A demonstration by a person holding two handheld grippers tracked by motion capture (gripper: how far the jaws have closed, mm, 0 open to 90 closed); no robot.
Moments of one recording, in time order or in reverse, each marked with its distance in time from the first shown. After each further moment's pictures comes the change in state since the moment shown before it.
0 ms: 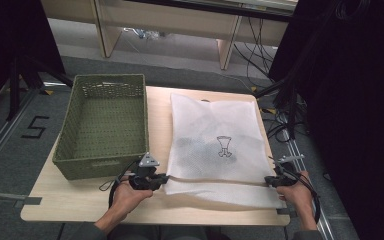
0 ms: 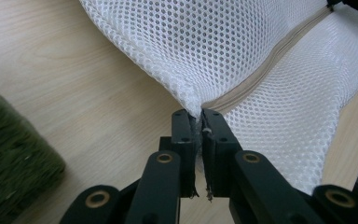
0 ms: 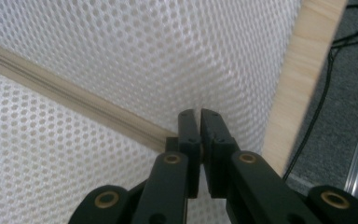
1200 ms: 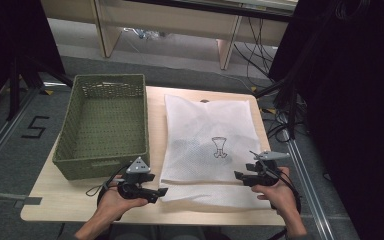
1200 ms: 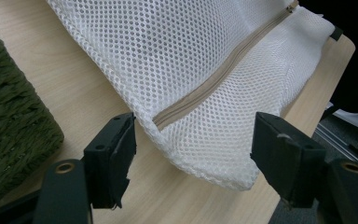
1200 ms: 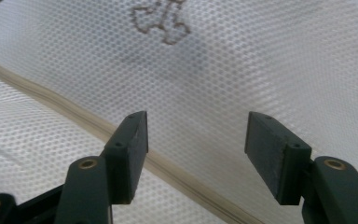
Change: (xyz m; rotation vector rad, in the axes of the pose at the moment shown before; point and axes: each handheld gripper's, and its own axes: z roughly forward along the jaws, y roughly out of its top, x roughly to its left) left arm -0.012 -0.008 -0.036 -0.028 -0.062 0.036; right arm 0.075 0.033 -0.015 -0.263 0.158 -0.079
